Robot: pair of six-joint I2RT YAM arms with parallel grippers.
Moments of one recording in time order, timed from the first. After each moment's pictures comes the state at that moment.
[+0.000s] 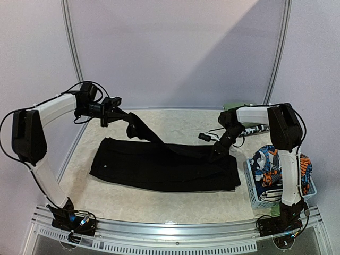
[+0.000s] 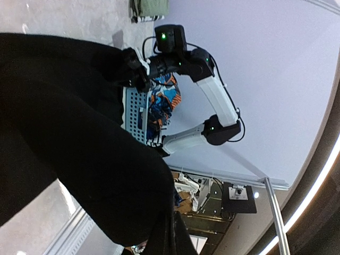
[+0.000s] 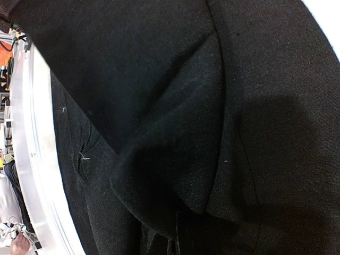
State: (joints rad) left arm -0.13 1.76 1.45 -0.76 1.30 -0.59; right arm 0.39 2.25 1.66 -1.09 -0.68 -0.66
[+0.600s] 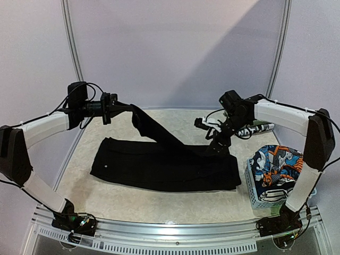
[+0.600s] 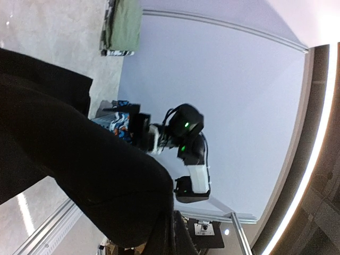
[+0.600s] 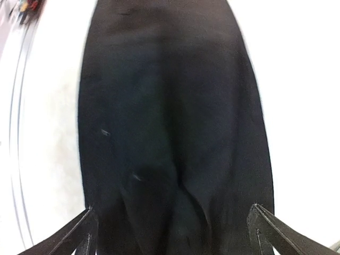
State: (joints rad) left arm -0.19 1.49 1.07 0.12 1.15 -1.45; right arm 0.52 1.79 1.45 -0.85 -0.51 -0.71
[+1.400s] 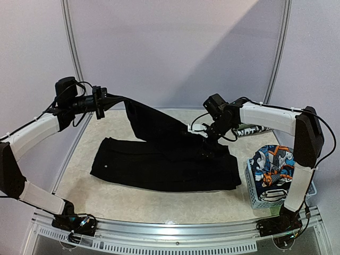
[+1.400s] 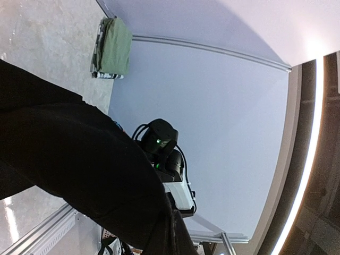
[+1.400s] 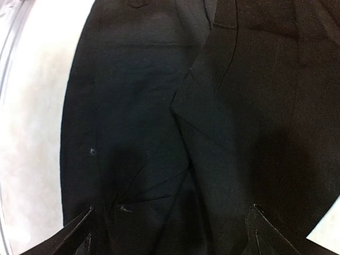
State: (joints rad) left arm -0.18 1.34 1.06 0.14 0.99 -1.60; right arm 0.66 1.88 1.52 -0.76 -0.40 -0.80
